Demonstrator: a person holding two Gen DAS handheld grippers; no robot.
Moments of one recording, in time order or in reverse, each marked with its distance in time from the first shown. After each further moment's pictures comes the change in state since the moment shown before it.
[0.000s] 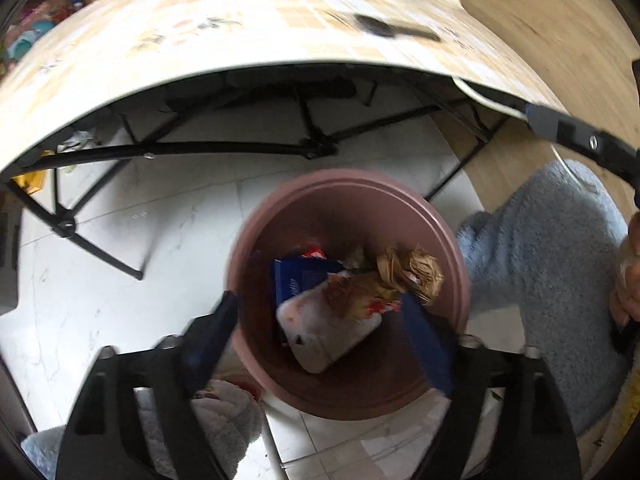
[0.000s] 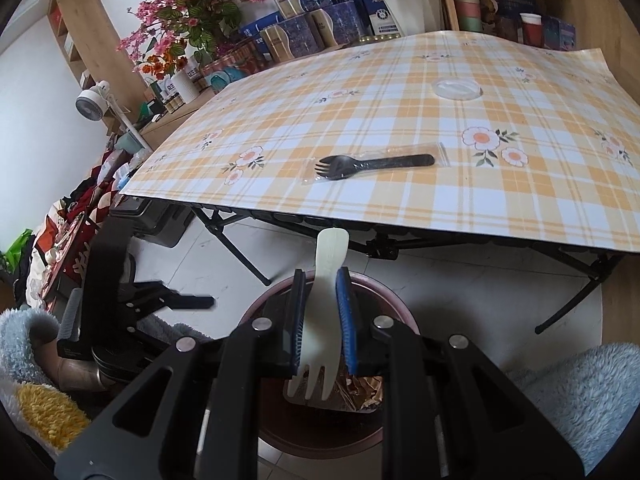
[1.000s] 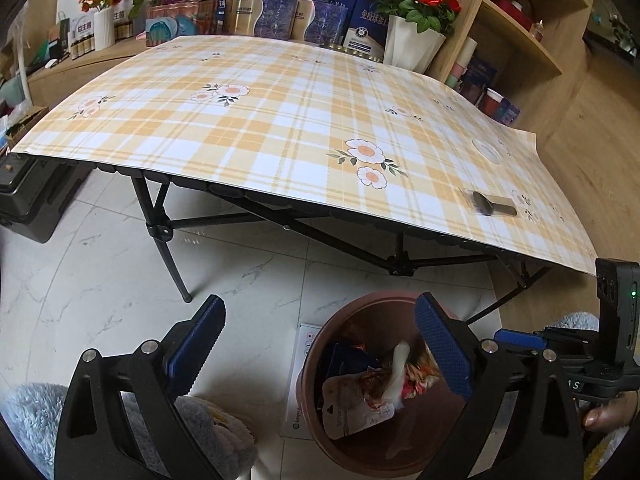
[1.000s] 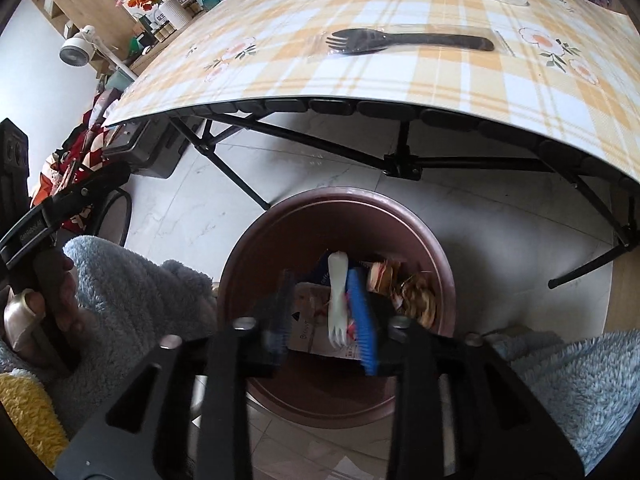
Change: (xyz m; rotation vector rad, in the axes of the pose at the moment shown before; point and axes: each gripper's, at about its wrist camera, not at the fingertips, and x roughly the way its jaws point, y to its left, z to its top) left arm -0.072 0.067 -0.006 -0.348 -0.335 0.132; right arm 0.064 0.008 -0.021 -0.018 0.297 0.005
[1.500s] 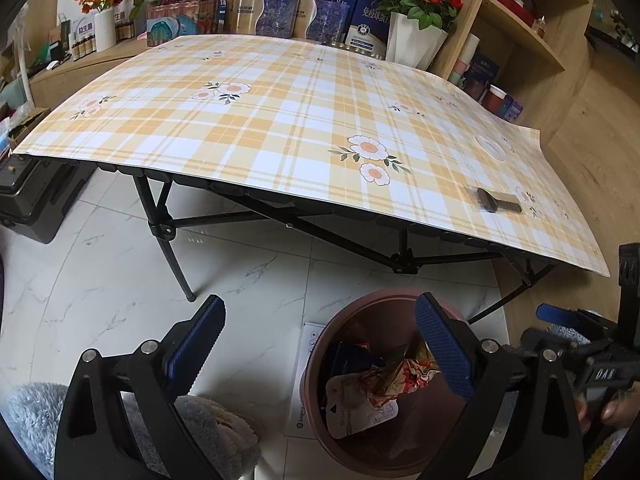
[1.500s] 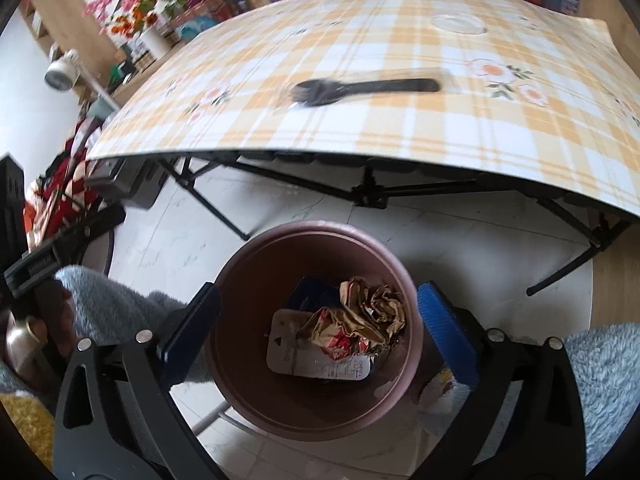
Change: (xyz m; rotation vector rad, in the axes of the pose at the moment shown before) left arm 0.004 -0.001 -0.002 0.009 0.010 0.020; right arm -0.026 -0.012 0.005 0.068 -0.116 -0.081
